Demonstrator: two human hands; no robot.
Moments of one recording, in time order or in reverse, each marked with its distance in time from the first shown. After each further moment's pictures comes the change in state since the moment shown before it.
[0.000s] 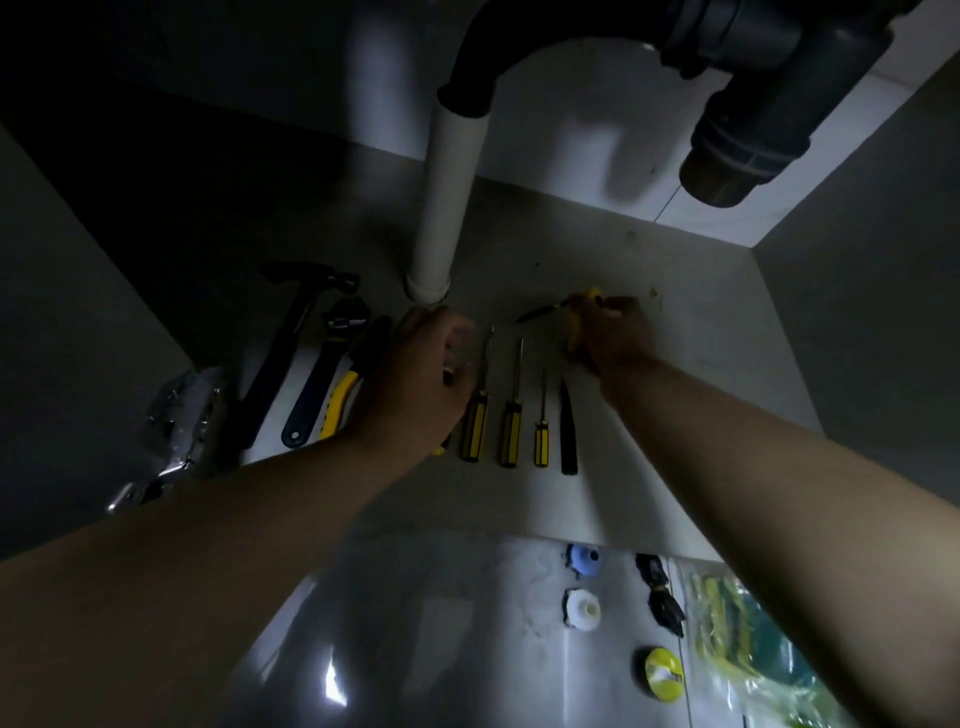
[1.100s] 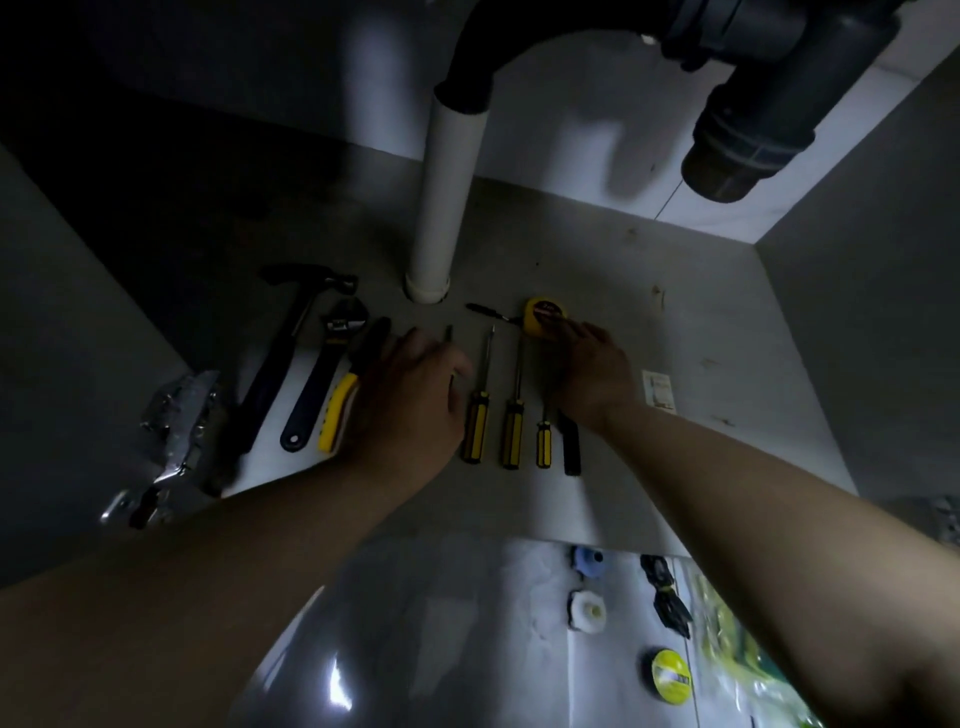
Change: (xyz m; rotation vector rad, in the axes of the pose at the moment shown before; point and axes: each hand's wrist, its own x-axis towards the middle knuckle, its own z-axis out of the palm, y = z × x) left_hand -0.016 0.007 -0.003 0.368 -0.031 0.018; right_hand 0.000 0.043 0.006 -1.061 -0.228 -0.533
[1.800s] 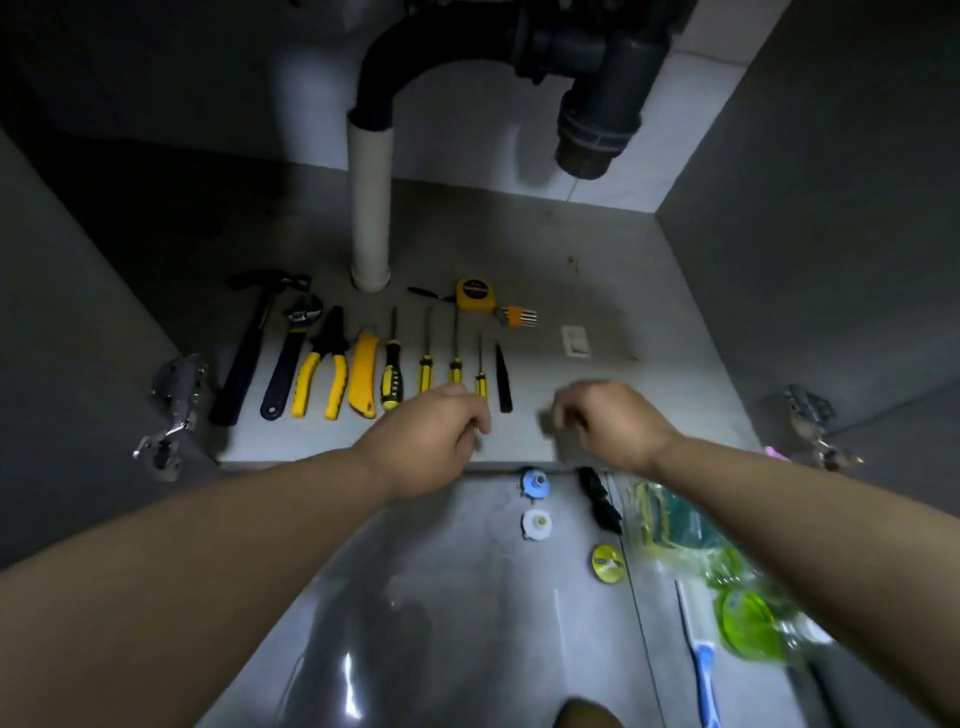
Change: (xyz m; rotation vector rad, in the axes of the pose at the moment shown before) left_hand -0.061 0.059 -0.006 -0.021 -0.528 0.265; right_hand -0.170 0.057 -0.043 0.098 -0.074 -0.143
